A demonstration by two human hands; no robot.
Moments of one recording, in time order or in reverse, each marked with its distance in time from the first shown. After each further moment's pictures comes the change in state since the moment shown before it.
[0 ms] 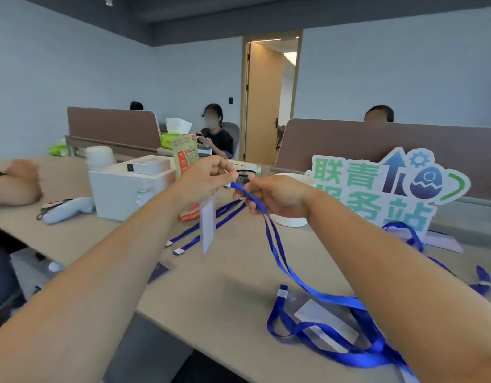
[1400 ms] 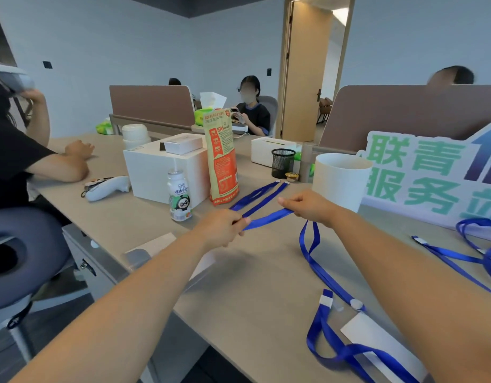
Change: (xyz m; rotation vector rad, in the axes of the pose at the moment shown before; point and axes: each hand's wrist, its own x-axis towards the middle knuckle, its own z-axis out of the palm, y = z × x) left_hand -0.023 -0.115 0.025 0.444 -0.202 -0.379; right_hand 0.081 0.092 -0.026 -0.580 0.207 0.082
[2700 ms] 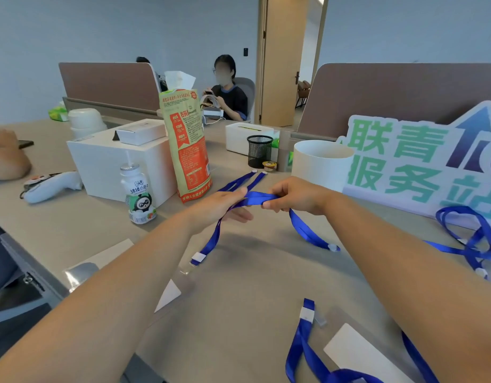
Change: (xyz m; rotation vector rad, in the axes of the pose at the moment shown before) left_hand 0.071 0.021 0.014 -0.546 -0.234 -0.048; right_hand 0.018 0.020 -0.028 0.051 -0.145 -0.071
